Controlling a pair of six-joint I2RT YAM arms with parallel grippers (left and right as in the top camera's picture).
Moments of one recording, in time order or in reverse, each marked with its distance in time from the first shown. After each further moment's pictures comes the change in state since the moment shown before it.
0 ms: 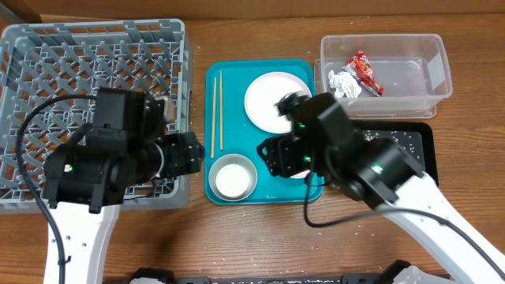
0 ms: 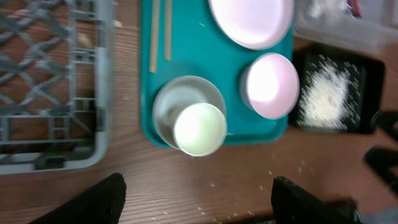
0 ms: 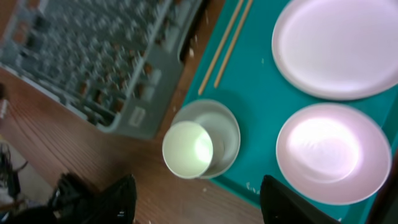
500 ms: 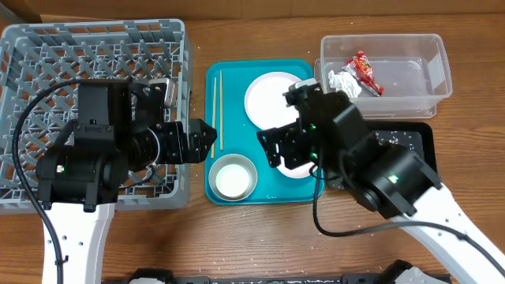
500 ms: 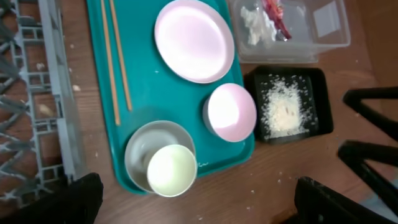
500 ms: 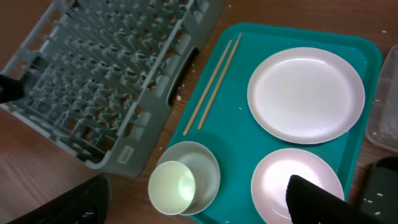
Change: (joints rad) left arm 0.045 0.003 0.000 0.164 0.207 0.148; right arm -0.013 -0.090 0.000 0.092 0.132 -0.046
